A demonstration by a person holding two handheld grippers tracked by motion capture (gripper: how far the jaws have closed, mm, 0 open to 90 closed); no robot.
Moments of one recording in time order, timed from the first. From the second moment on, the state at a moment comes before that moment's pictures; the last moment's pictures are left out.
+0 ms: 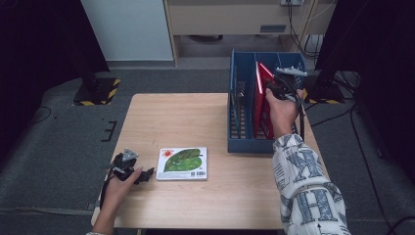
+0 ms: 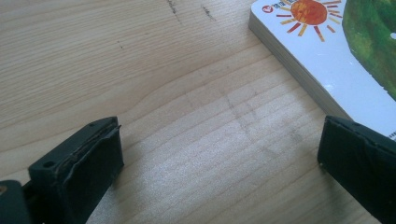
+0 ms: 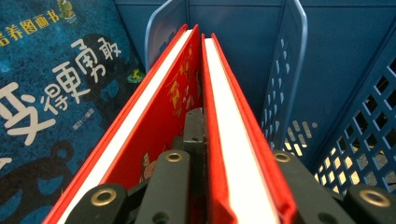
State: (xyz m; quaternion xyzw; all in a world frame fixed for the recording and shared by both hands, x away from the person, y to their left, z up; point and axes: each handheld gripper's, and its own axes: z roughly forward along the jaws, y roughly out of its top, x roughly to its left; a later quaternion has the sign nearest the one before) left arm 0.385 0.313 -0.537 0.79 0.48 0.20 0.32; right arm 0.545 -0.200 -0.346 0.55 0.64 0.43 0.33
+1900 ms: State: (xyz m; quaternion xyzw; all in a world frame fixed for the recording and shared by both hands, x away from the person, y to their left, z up) left arm 0.386 0.312 -0.537 0.79 0.48 0.20 0.32; right arm 0.517 -0.214 -0.353 0.54 0.66 0.42 0.31
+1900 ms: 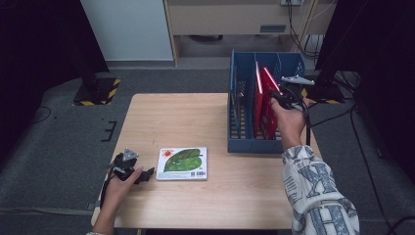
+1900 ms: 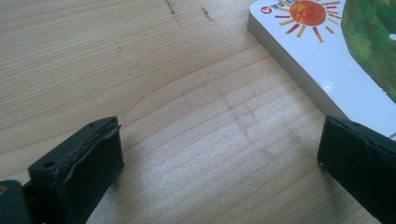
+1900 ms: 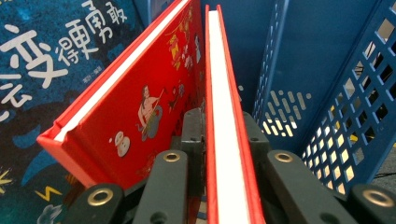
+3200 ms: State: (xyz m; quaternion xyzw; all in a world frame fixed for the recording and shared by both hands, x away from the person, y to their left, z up) left arm 0.386 0.311 -0.536 0.79 0.48 0.20 0.32; right arm 0.519 -0.204 -0.335 0.55 0.66 0.39 0.33
